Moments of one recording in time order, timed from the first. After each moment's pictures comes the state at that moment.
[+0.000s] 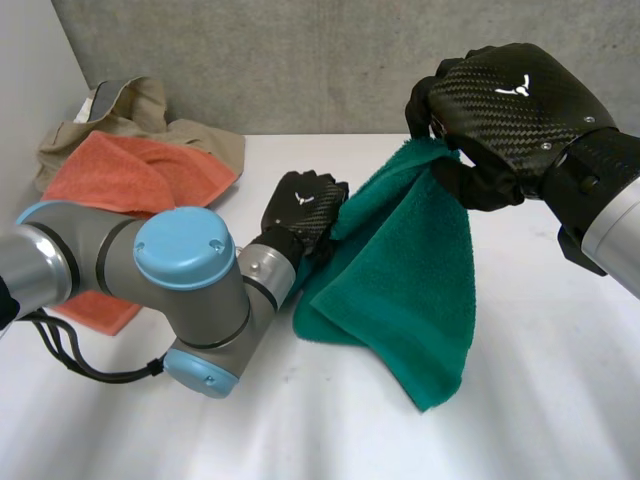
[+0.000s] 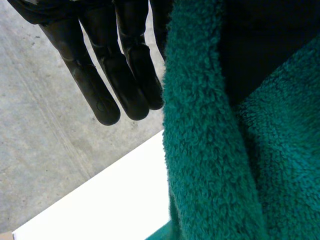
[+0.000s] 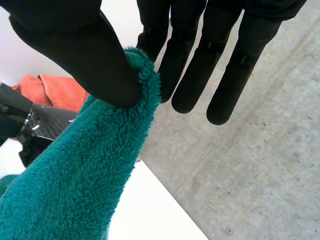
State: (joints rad) left arm 4.04 -2.23 -1.32 3.56 -1.52 3.32; right arm 2.00 -1.71 1.51 0.14 1.20 2.84; left_hand 1.14 1.16 1.15 1.16 0.96; right_hand 1.11 1.18 1.19 1.20 1.00
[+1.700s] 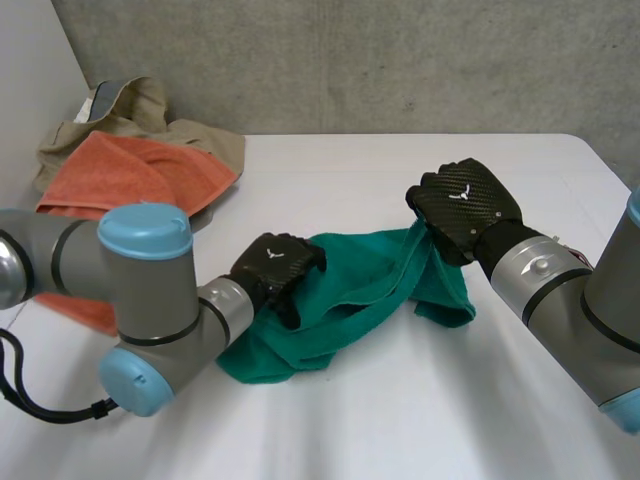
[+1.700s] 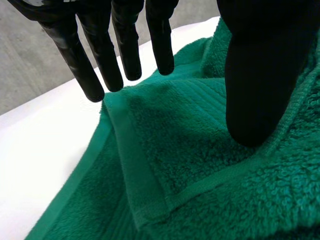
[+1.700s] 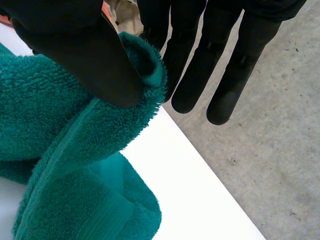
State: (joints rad) left arm 4.16 -2.20 -1.41 3.25 -1.36 3.35; right arm 1.98 -1.35 1.65 -0.19 1.31 2.63; left_hand 0.49 0.49 0.49 0.49 0.32; right_hand 1.11 1.18 1.19 1.20 1.01
